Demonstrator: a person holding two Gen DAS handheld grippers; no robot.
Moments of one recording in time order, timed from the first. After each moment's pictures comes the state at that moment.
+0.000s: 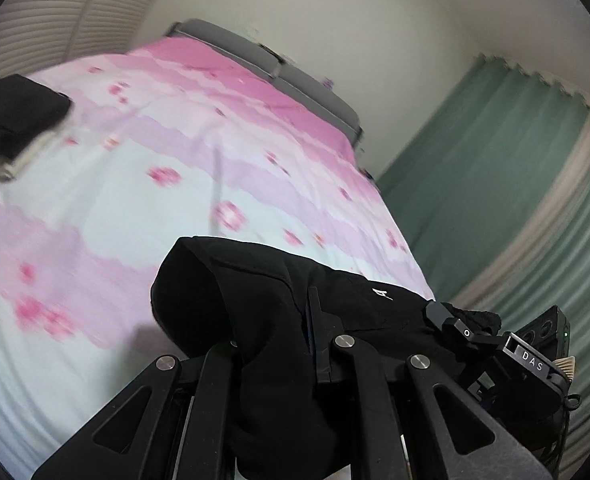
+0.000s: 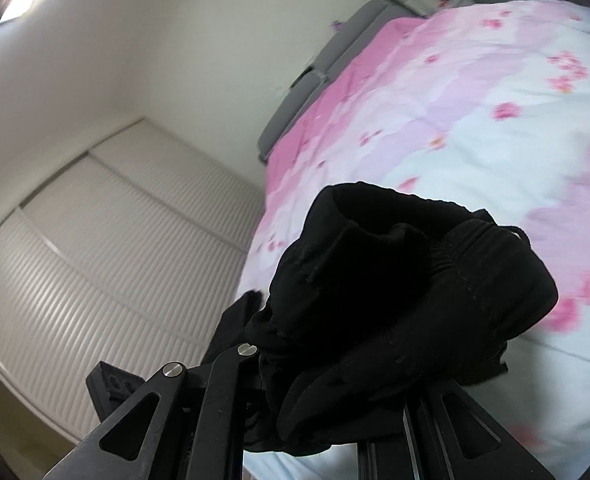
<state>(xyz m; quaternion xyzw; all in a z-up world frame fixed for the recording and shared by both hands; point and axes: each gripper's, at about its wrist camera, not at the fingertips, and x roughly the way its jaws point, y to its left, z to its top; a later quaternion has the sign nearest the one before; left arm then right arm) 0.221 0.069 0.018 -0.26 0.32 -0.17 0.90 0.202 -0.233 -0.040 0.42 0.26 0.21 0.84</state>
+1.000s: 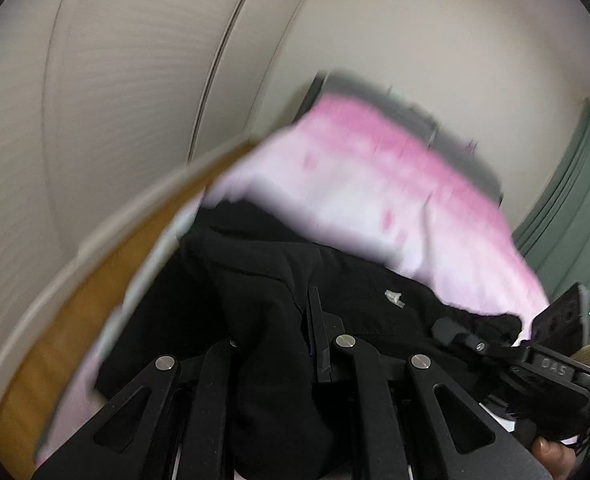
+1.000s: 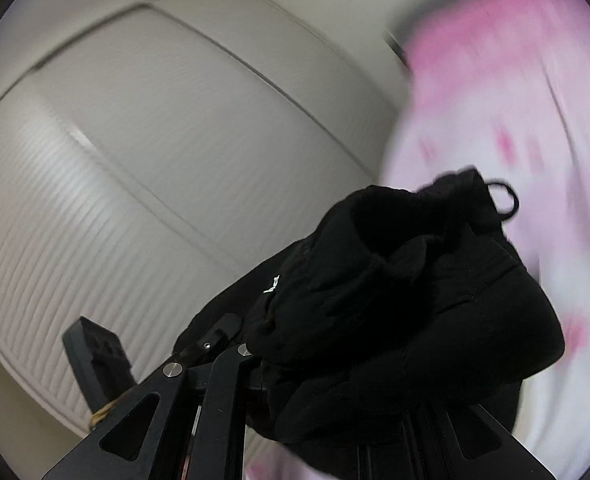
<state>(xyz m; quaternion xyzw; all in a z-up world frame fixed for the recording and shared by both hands) 0.436 0.609 -0.061 -0.21 0.32 0.03 0.92 0.534 0.346 -0.046 0.32 0.34 0.40 0.79</state>
